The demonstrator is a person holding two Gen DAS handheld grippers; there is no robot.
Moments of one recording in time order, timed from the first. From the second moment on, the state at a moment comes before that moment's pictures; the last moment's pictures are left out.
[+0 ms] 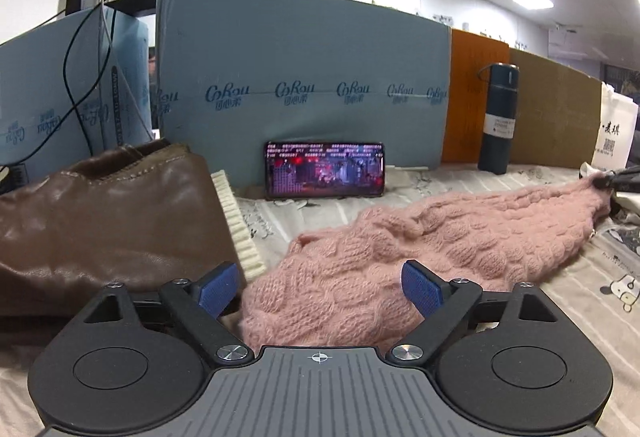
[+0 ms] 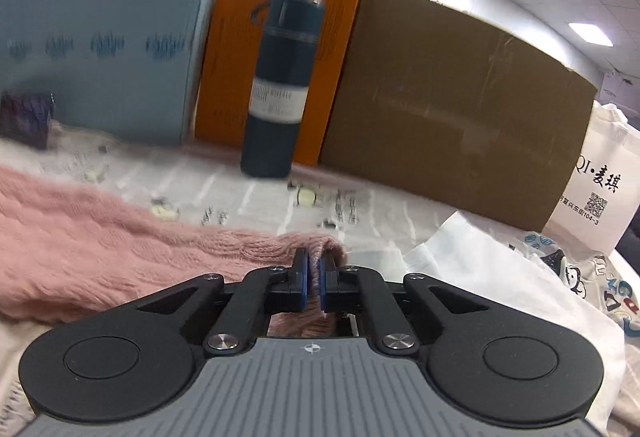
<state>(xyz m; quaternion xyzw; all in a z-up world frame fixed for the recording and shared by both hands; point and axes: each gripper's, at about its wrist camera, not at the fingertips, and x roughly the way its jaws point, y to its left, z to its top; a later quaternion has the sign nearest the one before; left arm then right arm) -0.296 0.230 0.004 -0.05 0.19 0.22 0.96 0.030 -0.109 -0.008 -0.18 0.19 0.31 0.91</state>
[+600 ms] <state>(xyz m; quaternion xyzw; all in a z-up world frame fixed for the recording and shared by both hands) -0.324 0.241 0.010 -0.22 0.08 0.16 0.96 0.020 -0.148 -0.022 0.32 0.42 0.29 0.80</state>
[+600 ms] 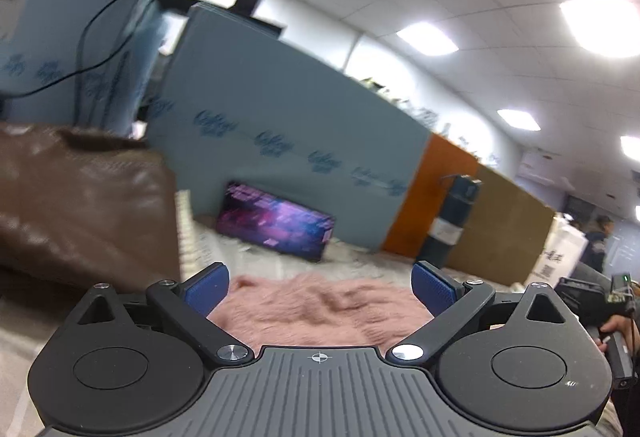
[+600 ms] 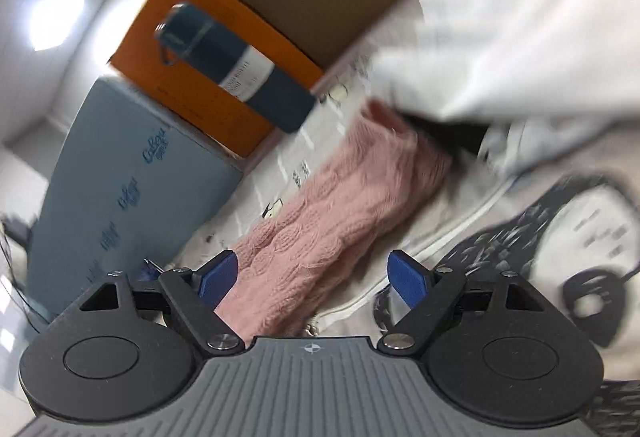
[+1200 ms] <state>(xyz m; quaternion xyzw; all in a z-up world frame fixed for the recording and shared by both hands) -0.314 0.250 -0.005 -0.20 0.12 0.19 0.95 -0.019 -0.161 0.018 0.39 0.26 0.27 0.84</state>
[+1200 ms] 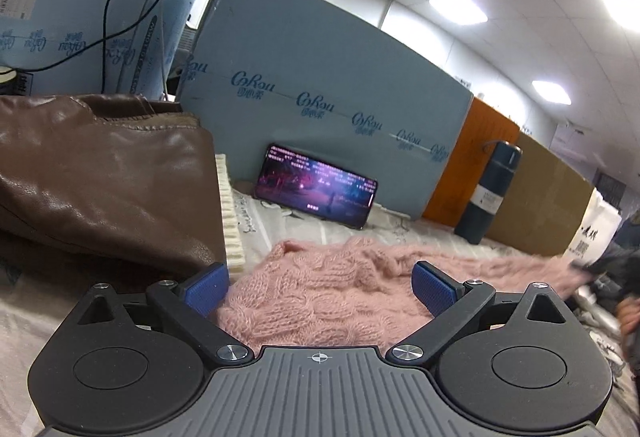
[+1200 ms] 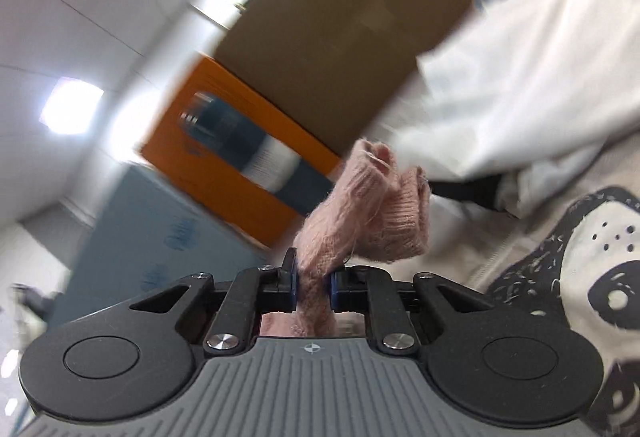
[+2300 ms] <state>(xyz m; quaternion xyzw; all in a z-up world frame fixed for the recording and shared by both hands) -0.312 0.249 -0.006 -0.20 0.13 0.20 0.95 -0.131 -0.038 0.020 -0.07 0.19 0.44 0.87</state>
